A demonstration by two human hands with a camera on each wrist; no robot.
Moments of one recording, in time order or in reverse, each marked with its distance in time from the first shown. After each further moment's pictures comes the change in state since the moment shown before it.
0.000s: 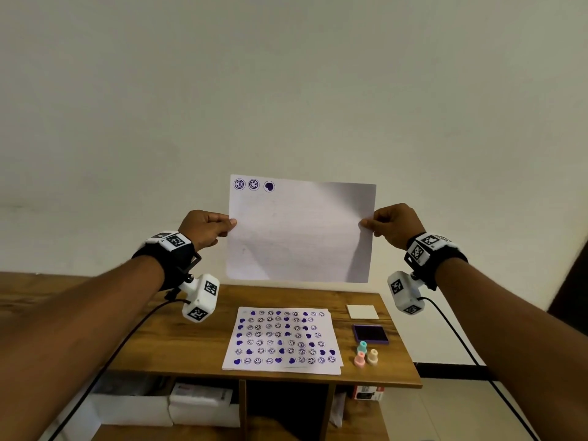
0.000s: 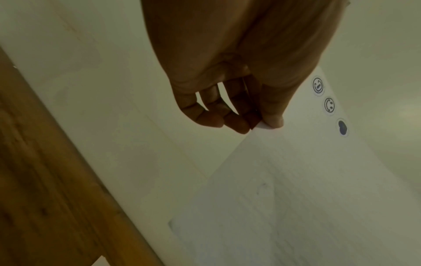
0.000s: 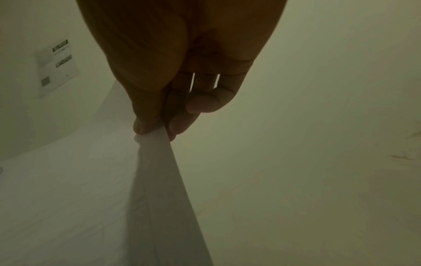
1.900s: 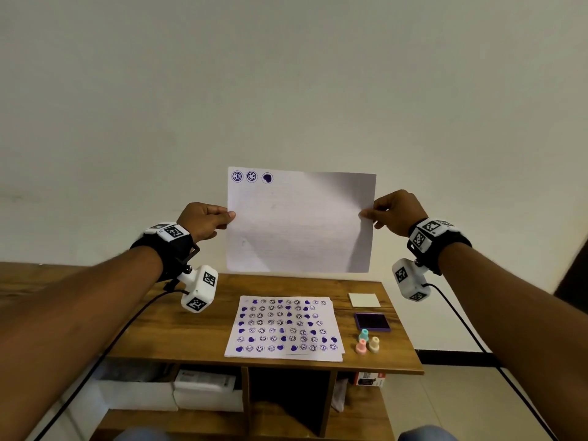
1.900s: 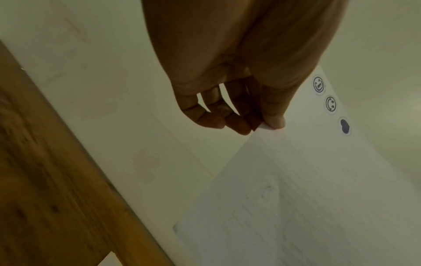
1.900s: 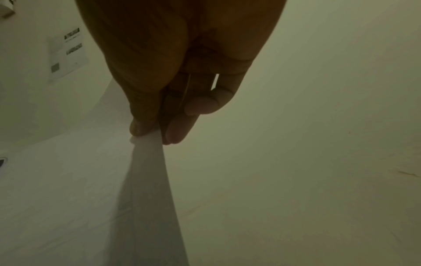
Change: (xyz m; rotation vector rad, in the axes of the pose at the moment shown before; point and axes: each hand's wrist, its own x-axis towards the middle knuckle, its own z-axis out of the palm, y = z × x) left_hand -0.003 -0.005 0.002 0.030 -0.021 -0.022; right_hand 0.003 0.002 0.001 -0.083 -0.046 -0.052
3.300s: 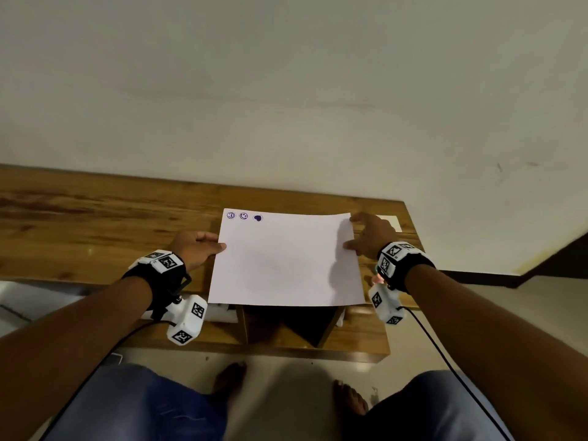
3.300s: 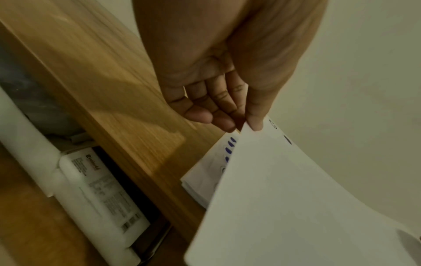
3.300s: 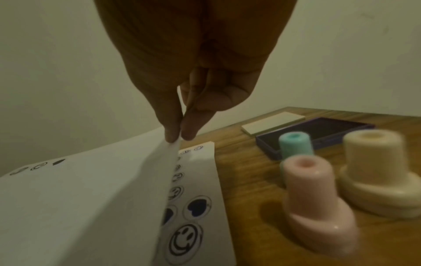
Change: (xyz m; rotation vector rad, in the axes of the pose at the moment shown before) left_hand -0.025 -0.243 0.074 0.123 -0.072 -0.501; right_hand -0.054 0.120 0.240 -0.160 -0.439 0.416
